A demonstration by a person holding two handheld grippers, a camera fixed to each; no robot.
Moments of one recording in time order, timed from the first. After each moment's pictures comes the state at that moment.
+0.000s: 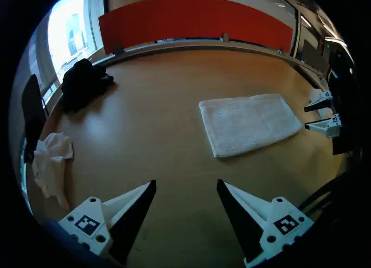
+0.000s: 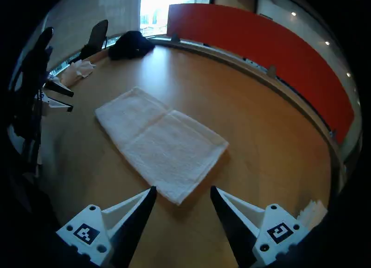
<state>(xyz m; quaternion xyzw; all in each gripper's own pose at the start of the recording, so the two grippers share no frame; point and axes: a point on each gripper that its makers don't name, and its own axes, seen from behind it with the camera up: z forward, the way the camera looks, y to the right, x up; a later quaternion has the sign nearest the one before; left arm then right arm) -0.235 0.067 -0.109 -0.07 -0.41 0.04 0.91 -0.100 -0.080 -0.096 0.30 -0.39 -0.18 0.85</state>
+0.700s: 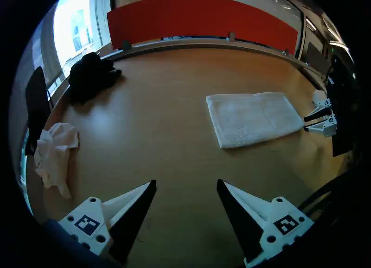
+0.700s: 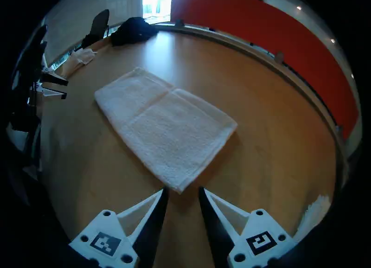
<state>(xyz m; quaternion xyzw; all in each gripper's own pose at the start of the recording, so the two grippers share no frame) -0.237 0.054 -0.129 -0.05 -0.41 0.03 0.91 -0.122 -0.070 -0.107 0.31 -0.44 -0.18 0.82</state>
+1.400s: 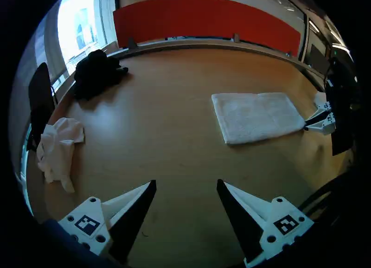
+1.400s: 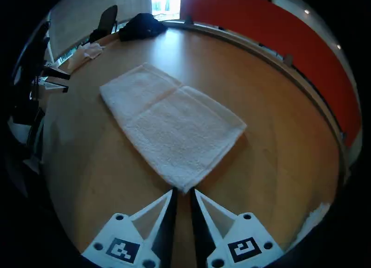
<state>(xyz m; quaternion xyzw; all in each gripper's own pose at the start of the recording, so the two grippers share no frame) -0.234 0.043 -0.140 -0.04 -0.41 0.02 0.91 -0.127 -0.076 -0.106 0.33 -0.44 -0.20 0.81</state>
